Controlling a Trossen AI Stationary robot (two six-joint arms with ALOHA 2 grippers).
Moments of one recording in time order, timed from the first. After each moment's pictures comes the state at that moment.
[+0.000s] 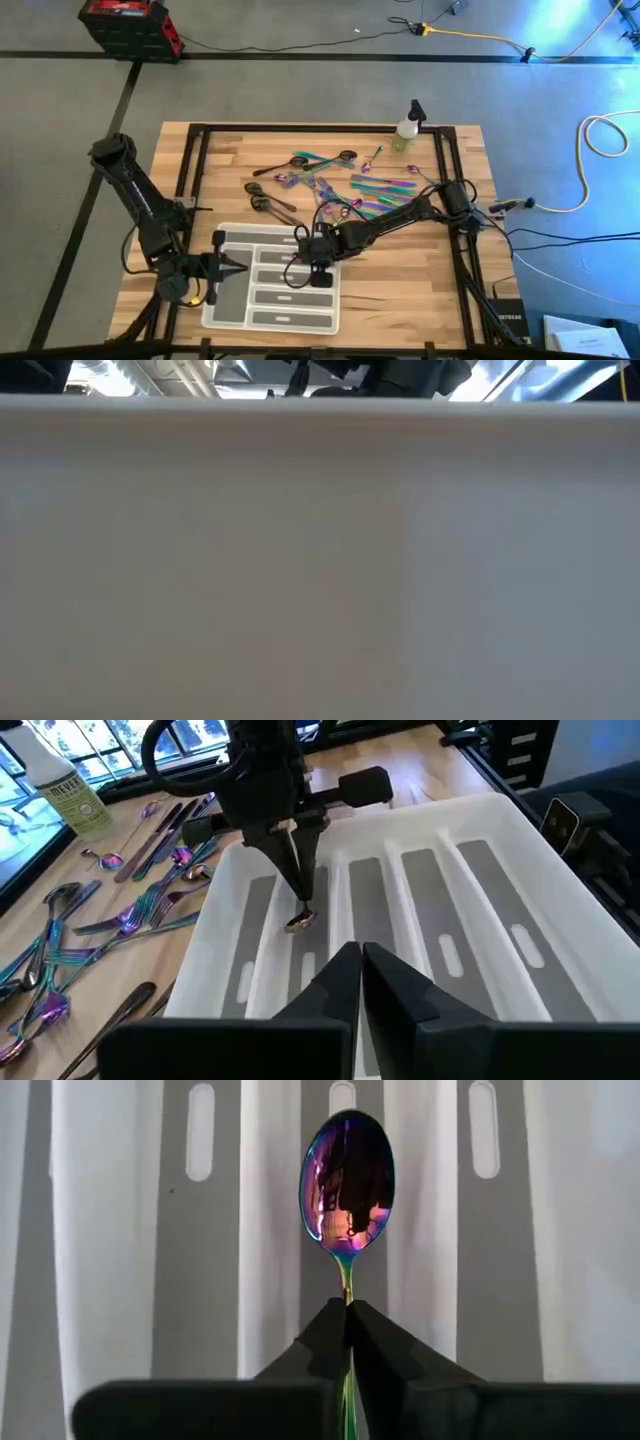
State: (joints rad) left arm -1.04 1.12 0.53 -0.10 -0.98 -0.40; right arm 0.27 2.11 1.51 -0.51 0.06 0.31
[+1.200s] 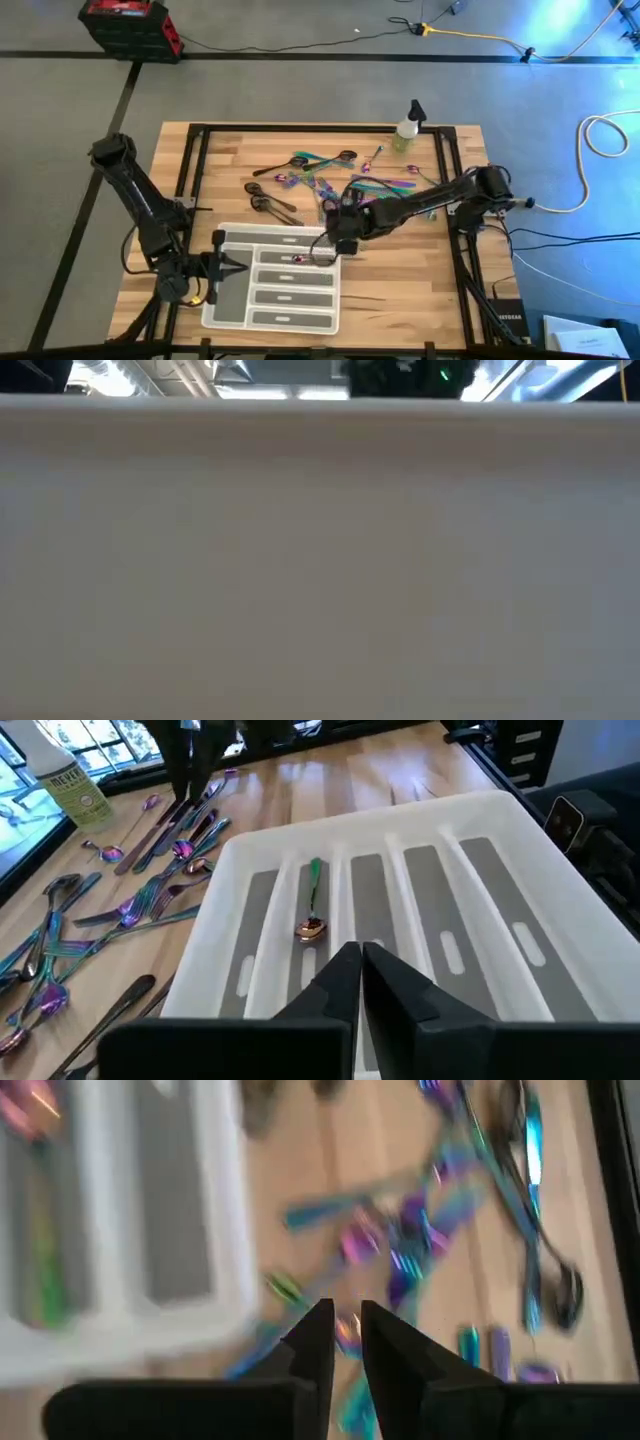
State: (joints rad) left arm -1.04 1.12 0.53 -0.12 -0.98 -0.44; right arm 0.21 1.75 1.29 -0.79 0.43 0.24
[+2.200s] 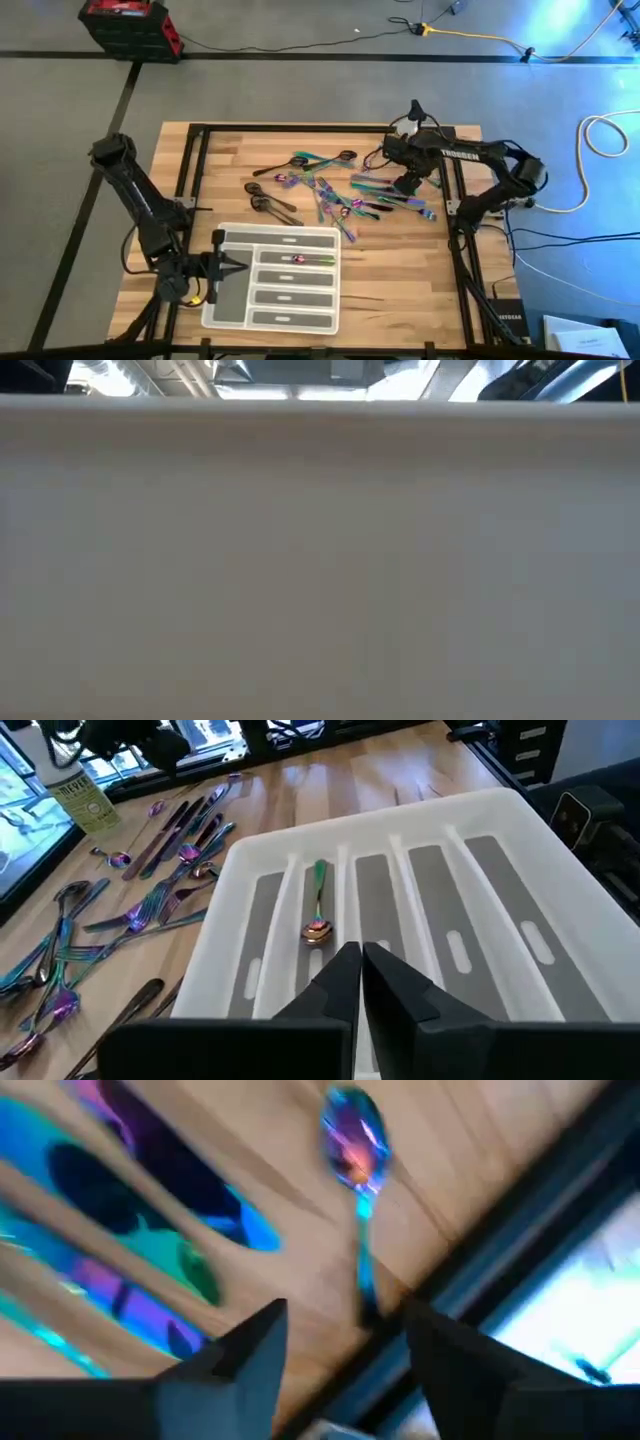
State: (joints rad) left arm -1.04 1.12 0.53 -0.12 -1.00 -0.41; right arm -0.61 1.52 0.92 -1.20 0.29 0.25
